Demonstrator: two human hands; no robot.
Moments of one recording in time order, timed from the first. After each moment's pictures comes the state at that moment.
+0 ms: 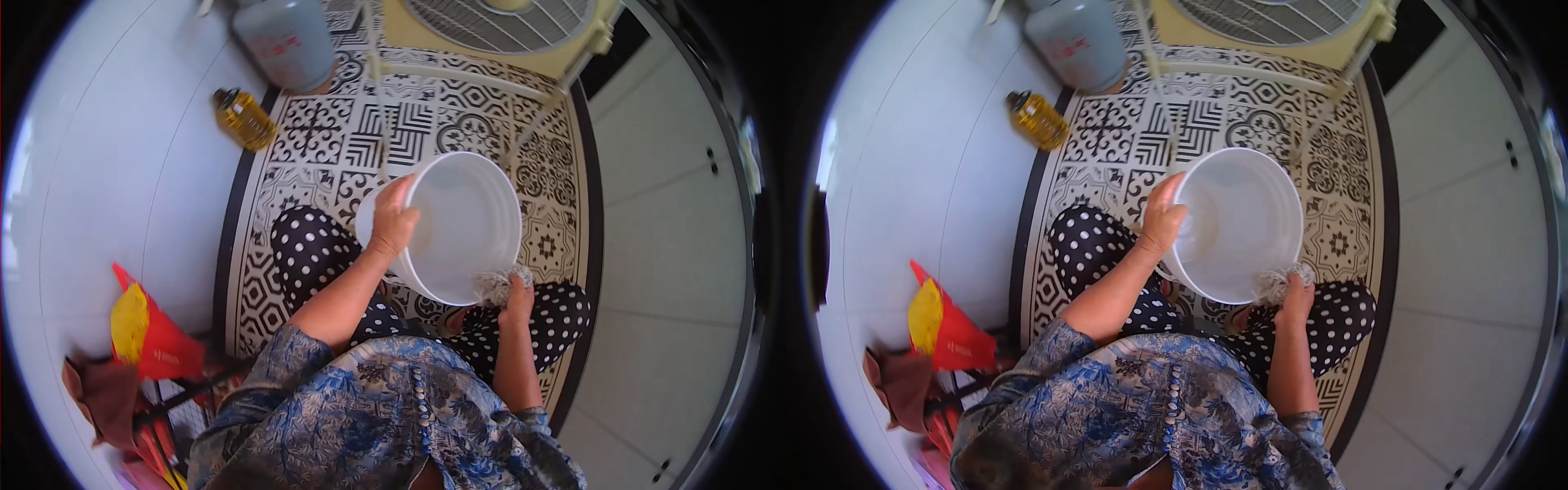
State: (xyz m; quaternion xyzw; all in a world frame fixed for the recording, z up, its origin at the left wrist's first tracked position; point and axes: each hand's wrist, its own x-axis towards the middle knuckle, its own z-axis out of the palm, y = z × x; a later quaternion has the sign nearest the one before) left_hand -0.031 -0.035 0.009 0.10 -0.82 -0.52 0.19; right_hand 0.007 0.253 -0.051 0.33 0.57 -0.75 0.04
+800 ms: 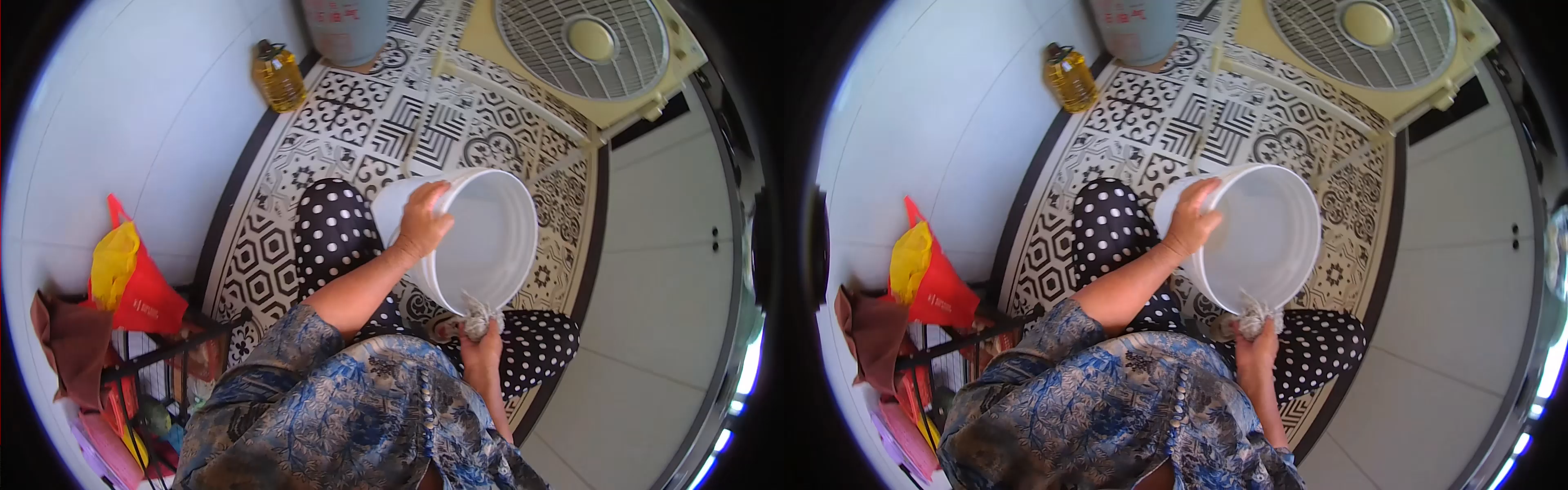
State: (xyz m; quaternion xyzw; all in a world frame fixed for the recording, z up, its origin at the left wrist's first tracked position) left_hand -0.023 -0.034 -0.008 0.08 -0.80 -0.52 0.29; right_hand 0.079 0.214 -0.024 0.40 0.43 -0.79 0.16
